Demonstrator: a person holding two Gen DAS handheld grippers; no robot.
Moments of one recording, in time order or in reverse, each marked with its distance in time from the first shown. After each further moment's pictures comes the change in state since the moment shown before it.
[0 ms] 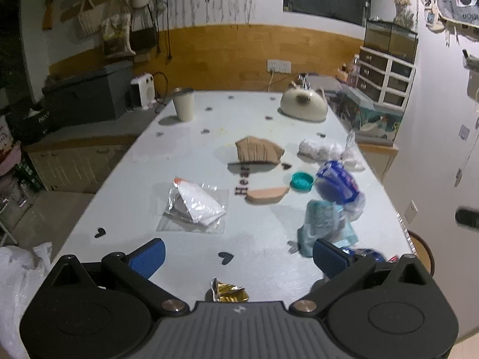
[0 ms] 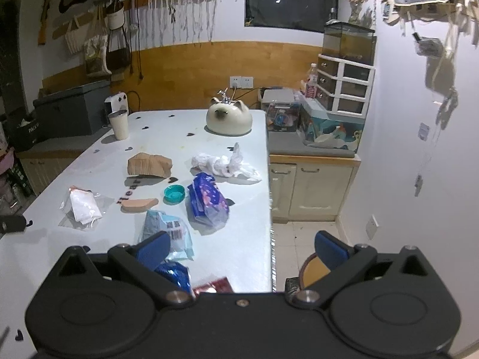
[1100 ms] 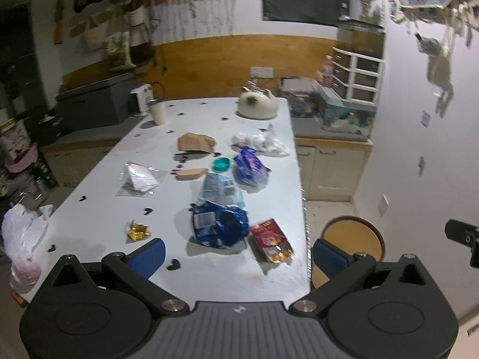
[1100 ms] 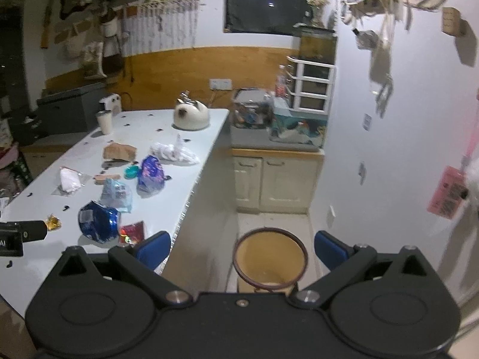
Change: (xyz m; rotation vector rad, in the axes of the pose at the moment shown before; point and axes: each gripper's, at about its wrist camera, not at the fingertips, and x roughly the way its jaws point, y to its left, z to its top) left arm -0.148 -0.238 -0.062 -0.024 -0.036 0.098; right arm -0.135 -0.197 -0.056 -0.027 -0.019 0.025
